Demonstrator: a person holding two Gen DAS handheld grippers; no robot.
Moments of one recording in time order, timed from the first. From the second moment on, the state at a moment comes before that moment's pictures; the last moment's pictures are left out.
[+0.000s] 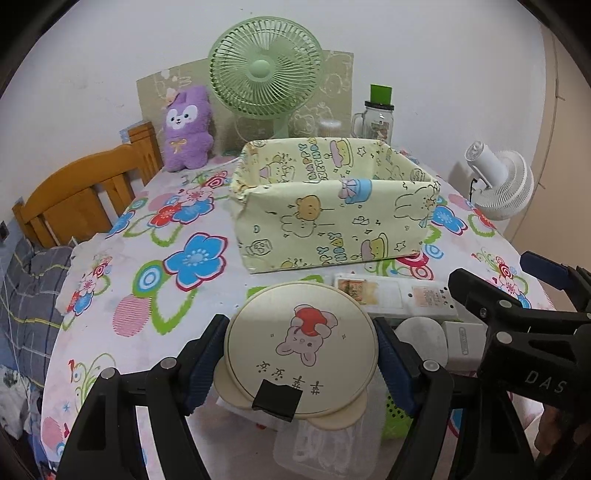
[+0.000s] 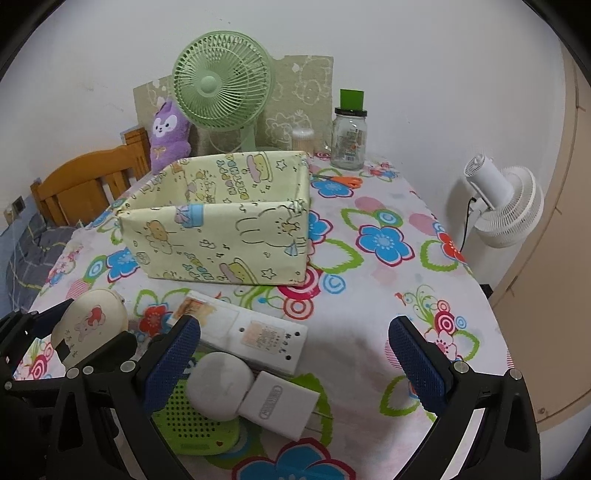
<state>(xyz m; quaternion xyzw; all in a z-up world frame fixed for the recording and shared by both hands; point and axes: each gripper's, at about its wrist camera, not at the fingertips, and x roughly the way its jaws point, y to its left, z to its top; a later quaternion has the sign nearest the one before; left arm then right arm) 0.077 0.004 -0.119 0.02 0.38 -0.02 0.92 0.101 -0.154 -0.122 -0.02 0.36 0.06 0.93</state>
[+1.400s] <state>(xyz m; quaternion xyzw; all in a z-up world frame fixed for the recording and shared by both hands) 0.089 -0.014 -0.151 0.03 0.41 -0.05 0.91 0.092 -0.168 -0.159 -0.06 0.43 0.07 0.90</state>
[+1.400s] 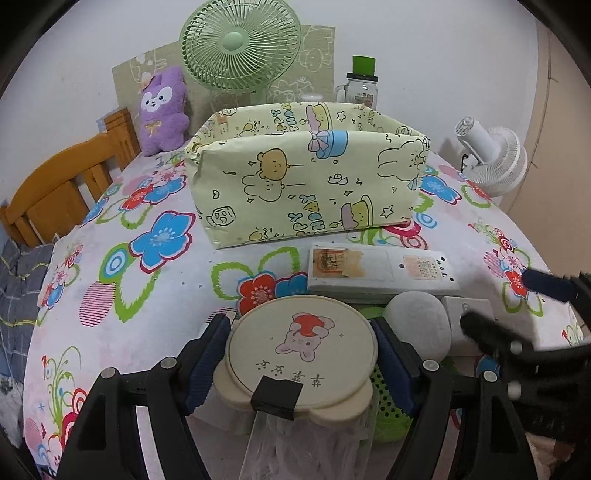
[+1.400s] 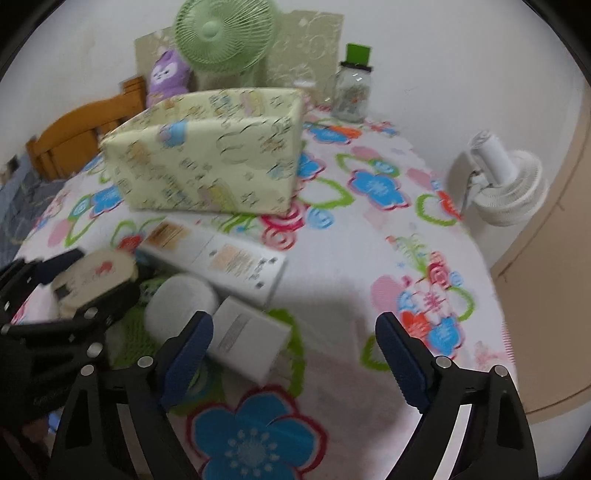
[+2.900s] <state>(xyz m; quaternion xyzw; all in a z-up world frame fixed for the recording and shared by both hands) 0.095 -0.008 -0.109 0.01 0.38 -0.03 0.92 0.112 -0.156 -0.123 -0.03 0.40 0.07 0.91</state>
